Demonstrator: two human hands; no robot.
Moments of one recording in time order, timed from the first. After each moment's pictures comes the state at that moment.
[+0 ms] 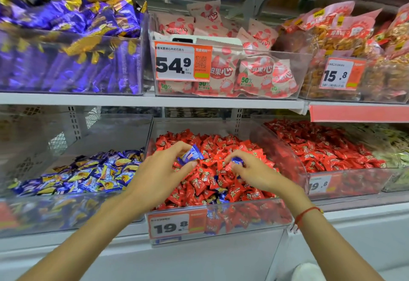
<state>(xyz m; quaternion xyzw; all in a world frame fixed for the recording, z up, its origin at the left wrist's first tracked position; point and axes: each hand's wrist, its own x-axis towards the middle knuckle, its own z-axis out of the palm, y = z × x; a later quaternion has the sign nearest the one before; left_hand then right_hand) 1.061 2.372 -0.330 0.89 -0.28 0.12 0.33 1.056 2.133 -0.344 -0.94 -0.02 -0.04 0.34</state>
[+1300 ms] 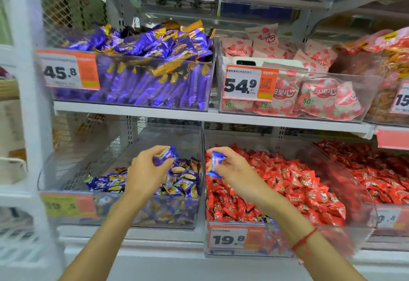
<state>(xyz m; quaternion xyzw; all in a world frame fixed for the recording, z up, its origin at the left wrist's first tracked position) 1.107 2.488 -0.341 0.87 -0.04 0.21 0.44 1.073 2.284 -0.319 -0.84 -0.12 -0.05 0.52</state>
